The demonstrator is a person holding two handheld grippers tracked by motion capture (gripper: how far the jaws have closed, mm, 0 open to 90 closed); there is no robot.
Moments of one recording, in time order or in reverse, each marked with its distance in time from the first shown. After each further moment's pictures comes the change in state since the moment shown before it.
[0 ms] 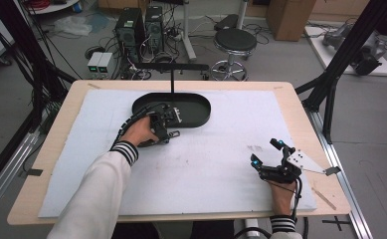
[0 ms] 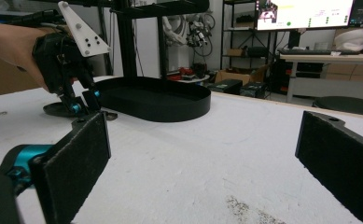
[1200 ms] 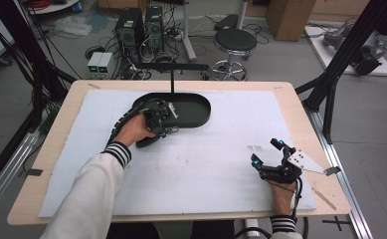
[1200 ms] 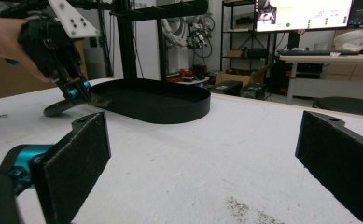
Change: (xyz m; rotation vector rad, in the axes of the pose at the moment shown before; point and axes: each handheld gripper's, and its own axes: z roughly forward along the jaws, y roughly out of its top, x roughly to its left) left arm -0.003 -0.009 -0.030 -0.075 0.030 -0.029; right arm 0.000 0.000 -0.001 -0.008 0.001 0.011
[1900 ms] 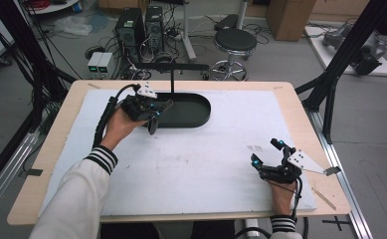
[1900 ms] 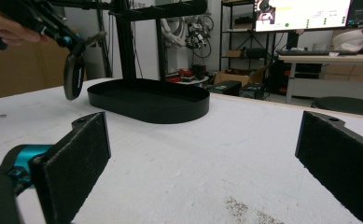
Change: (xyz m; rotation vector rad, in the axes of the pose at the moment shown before) left arm 0.009 -0.033 -0.067 -0.491 0.154 -0.187; right arm 0.000 0.000 0.000 0.001 -0.006 -0.002
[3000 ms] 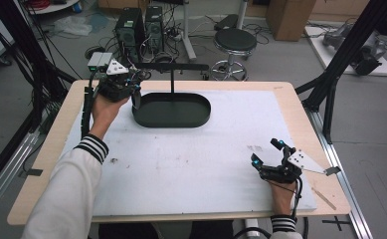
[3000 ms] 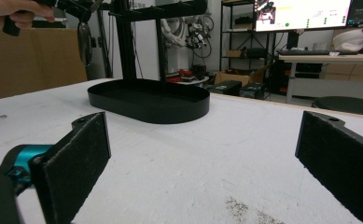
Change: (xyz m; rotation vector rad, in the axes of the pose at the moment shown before) left arm 0.057 -0.004 -0.033 -0.186 0.252 -0.173; right arm 0.000 0.000 0.000 0.003 0.000 0.006
